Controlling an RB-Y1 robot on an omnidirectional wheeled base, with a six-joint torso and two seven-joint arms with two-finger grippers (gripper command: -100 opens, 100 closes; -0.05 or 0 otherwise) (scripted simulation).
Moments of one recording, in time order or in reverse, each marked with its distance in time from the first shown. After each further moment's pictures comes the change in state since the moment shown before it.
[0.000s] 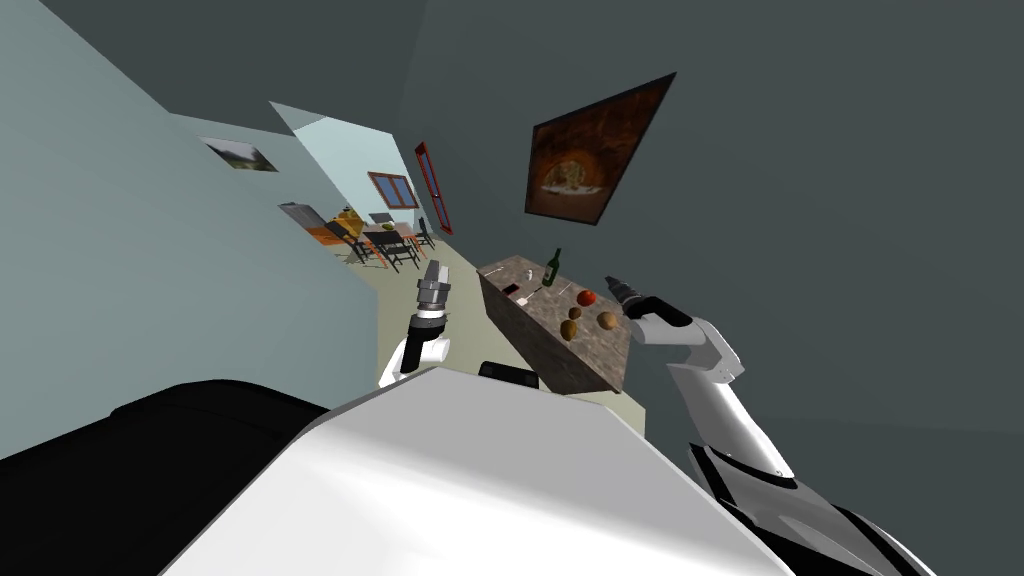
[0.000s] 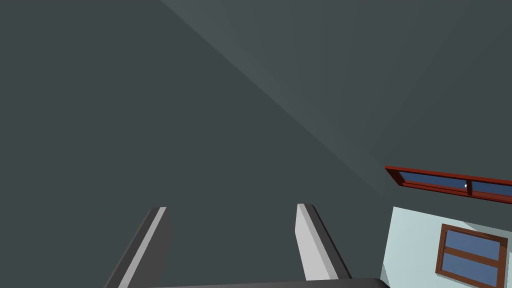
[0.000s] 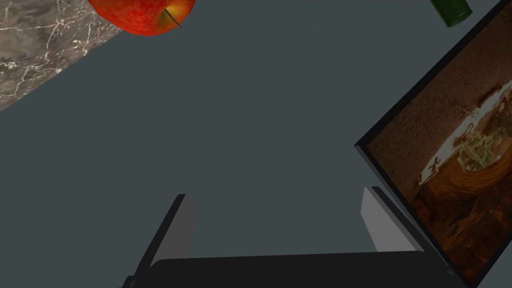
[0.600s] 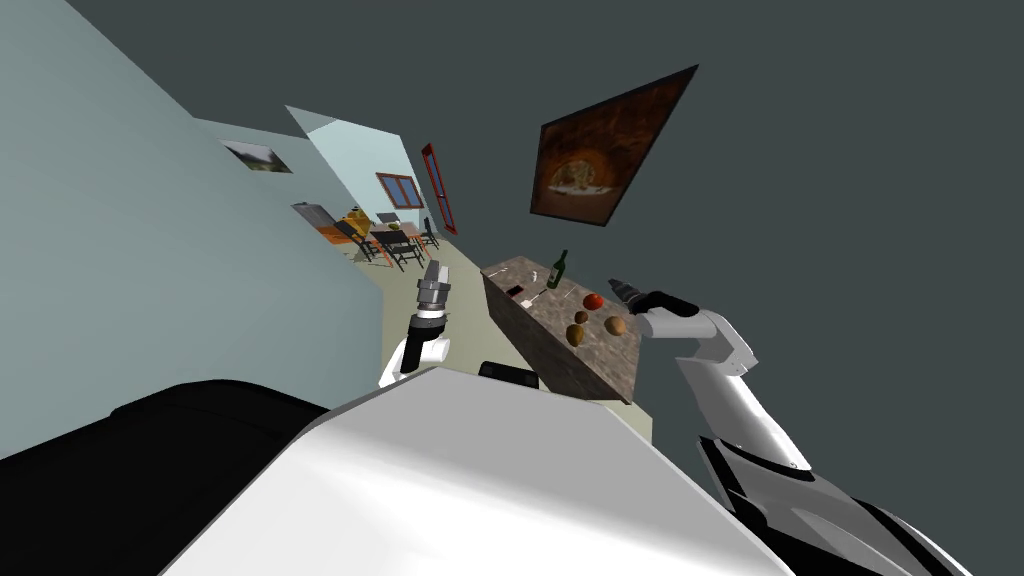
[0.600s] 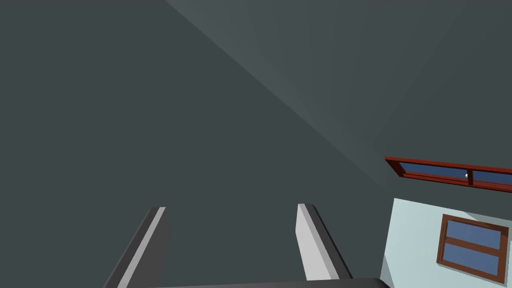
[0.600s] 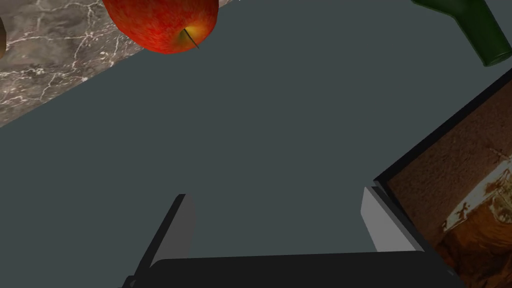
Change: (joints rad) left arm 0.000 0.000 0.000 0.000 0.000 0.000 0.000; right arm -0.053 -0.063 0.001 0.048 -0.062 0.149 0.050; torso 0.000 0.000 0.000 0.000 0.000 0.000
